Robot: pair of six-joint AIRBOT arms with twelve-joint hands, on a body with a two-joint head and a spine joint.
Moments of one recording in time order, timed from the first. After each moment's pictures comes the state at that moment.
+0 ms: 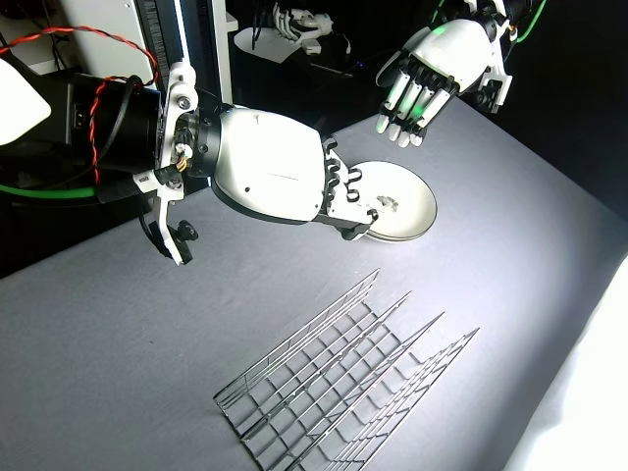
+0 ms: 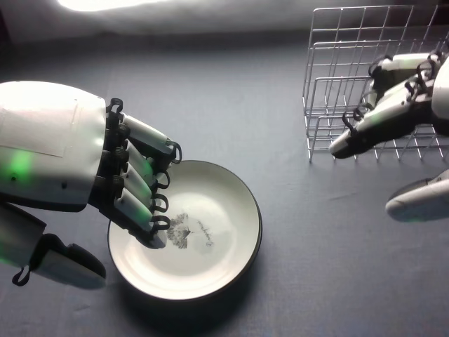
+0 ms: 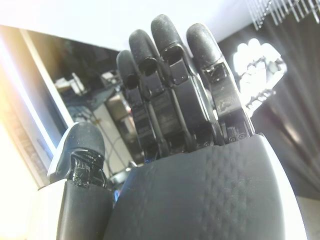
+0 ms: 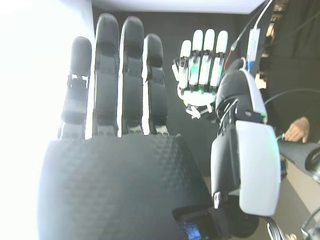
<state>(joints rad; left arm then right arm) 0.25 -0.79 1.18 1.63 -1.12 -0.22 -0.40 -0.67 0.88 -0.84 0.52 -0.06</state>
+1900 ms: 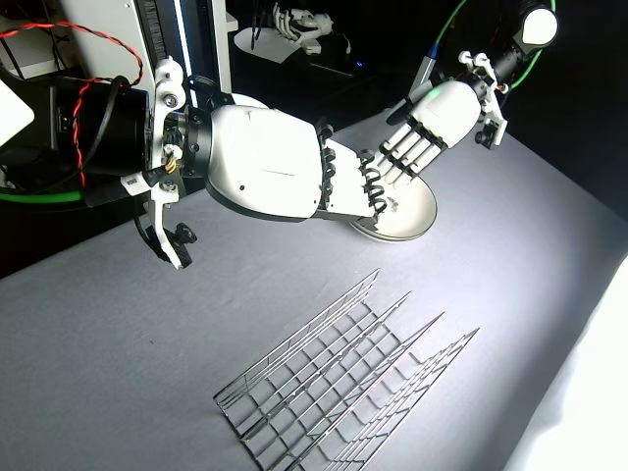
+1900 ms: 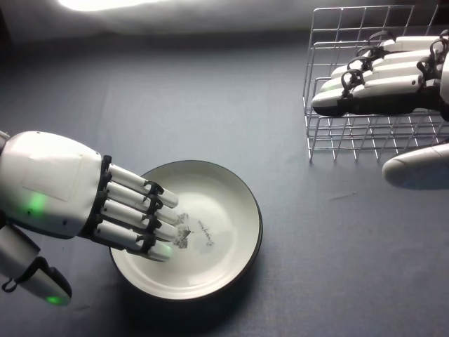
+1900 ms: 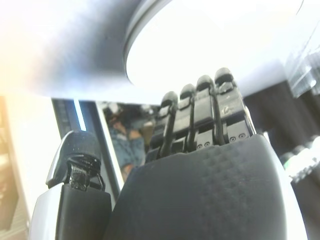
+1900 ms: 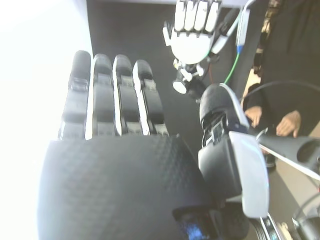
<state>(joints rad) 0.47 -1.02 1.49 1.74 -1.15 -0.08 -0.39 -0.67 0.90 -0.84 0.58 -0.06</state>
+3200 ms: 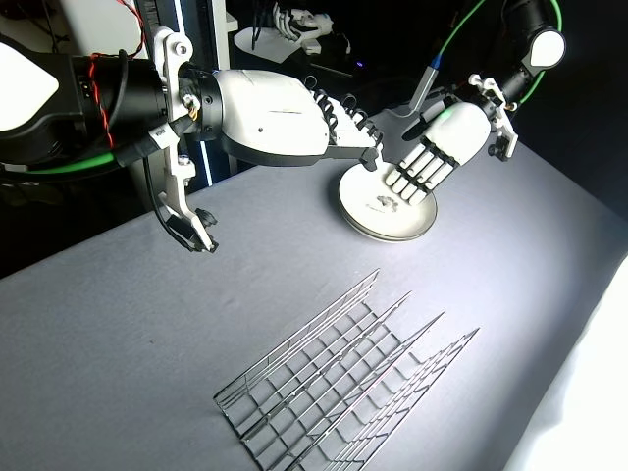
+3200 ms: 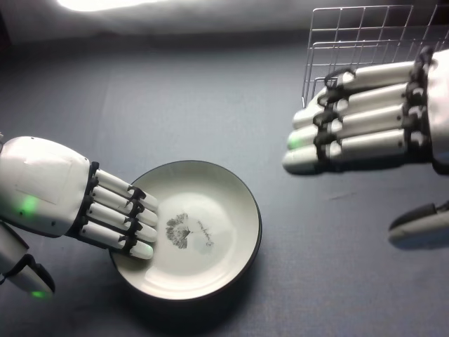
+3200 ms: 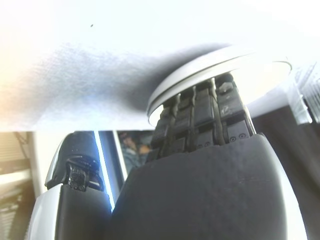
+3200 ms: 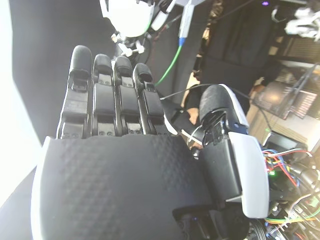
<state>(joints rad) 0.54 -1.11 1.66 1.76 -1.20 0.00 -0.34 -0.70 0.91 -1.14 0.77 -0.08</state>
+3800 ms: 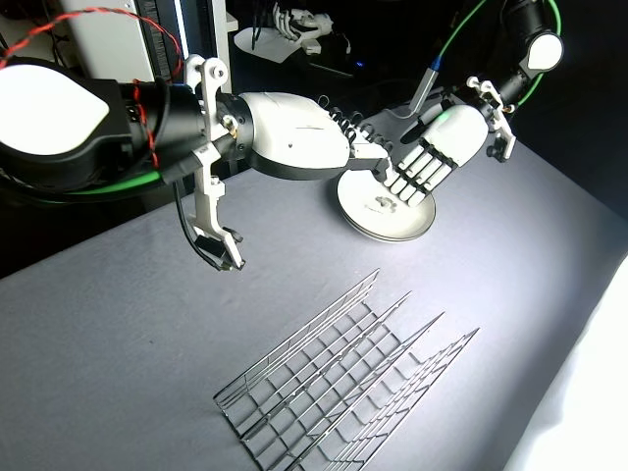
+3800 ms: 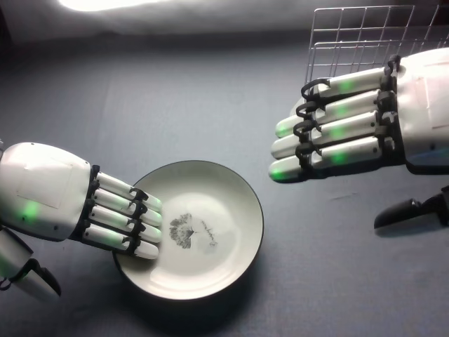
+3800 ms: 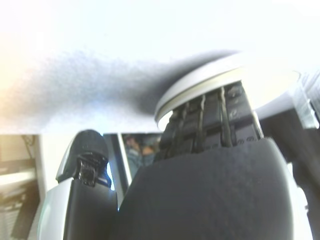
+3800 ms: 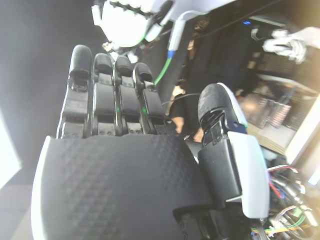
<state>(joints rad) 0.57 -1.12 1.67 1.76 -1.20 0.00 -0.32 -0.79 0.99 -1.22 0.78 -0.07</state>
